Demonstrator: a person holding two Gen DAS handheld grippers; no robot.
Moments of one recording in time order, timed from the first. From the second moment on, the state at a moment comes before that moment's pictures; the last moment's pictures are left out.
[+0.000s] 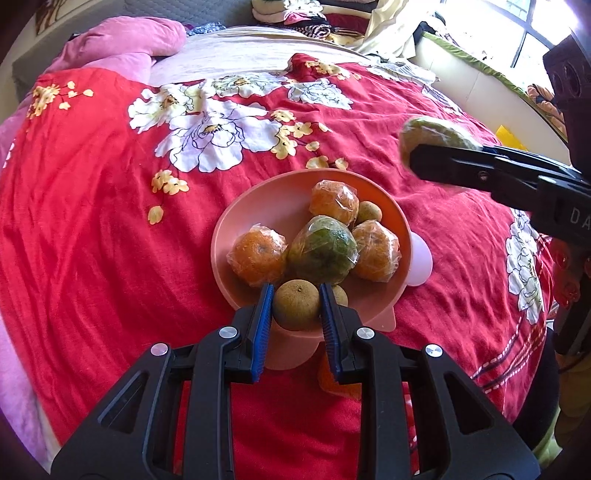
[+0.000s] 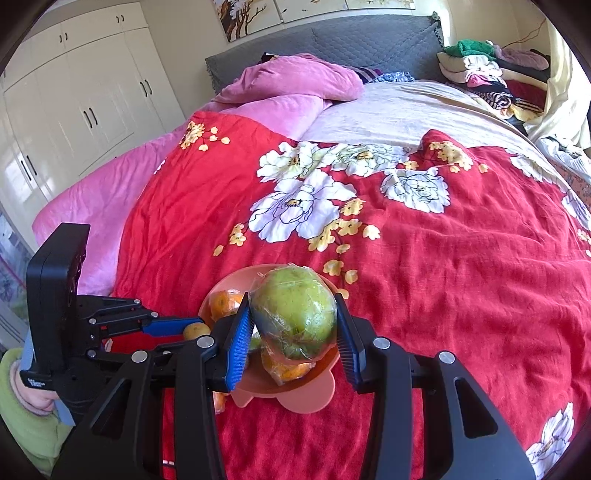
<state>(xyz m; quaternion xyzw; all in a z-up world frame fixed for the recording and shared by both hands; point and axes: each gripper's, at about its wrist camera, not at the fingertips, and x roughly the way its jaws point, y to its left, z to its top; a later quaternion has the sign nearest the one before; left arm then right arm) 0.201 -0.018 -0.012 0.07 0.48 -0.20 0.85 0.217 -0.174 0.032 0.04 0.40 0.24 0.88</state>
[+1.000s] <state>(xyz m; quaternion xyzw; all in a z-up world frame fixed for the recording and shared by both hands) 0.211 -0.011 -0.024 0.06 0.49 -0.20 0.85 0.248 -0.141 -0.002 0.02 0.43 0.25 0.87</state>
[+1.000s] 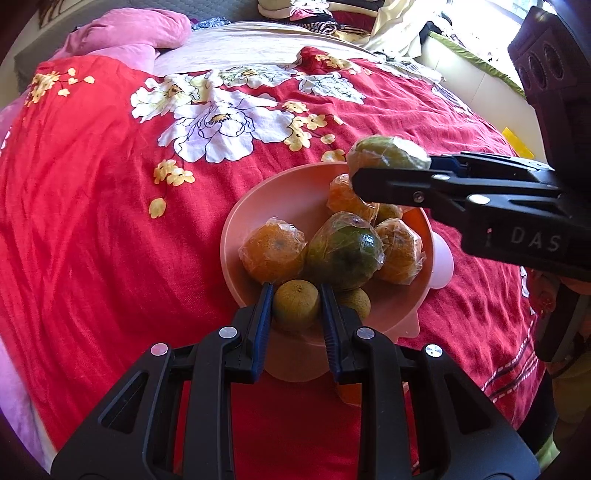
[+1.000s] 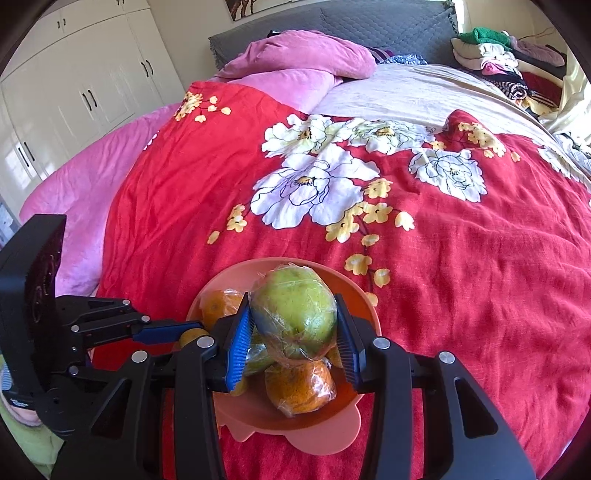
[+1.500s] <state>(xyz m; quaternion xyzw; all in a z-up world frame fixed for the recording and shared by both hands) 0.211 -0.014 -0.027 0.06 0.49 -0.20 0.85 0.245 -0.147 -0.005 0.03 0.43 0.25 0.87</state>
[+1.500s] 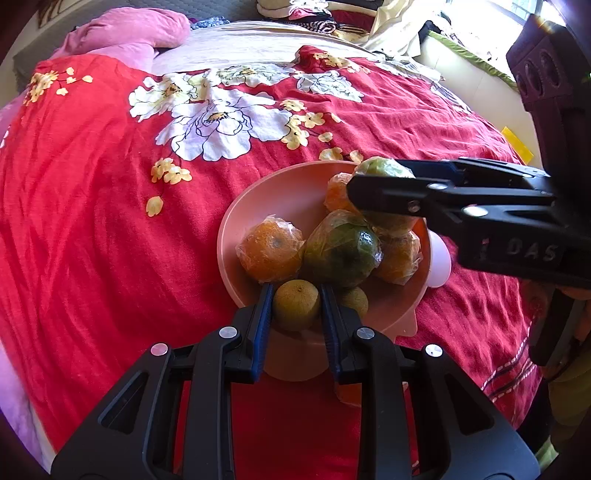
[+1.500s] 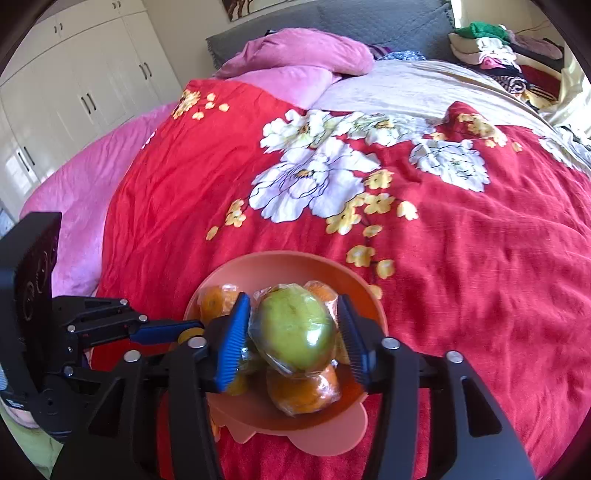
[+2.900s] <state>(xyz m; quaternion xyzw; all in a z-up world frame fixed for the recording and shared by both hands) 0.168 -0.009 0.023 0.06 0.45 -0.17 0.88 0.129 -0.179 0.040 0.01 0.38 0.24 0.89</state>
